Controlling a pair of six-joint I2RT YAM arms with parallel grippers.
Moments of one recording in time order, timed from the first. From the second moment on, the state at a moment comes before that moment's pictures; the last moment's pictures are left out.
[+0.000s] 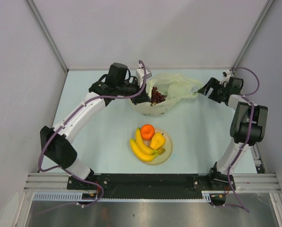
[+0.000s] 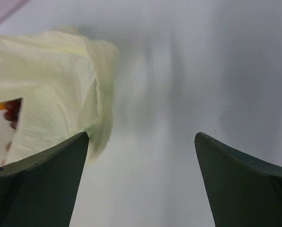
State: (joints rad) left arm -0.55 1.57 1.54 -0.56 0.66 0.18; right arm -0.23 1.89 1.20 0.00 -0.55 0.30
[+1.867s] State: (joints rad) left arm -0.69 1.80 1.66 -0.47 0.63 0.05; right arm 0.04 1.22 1.19 -0.38 -0.80 -0.34
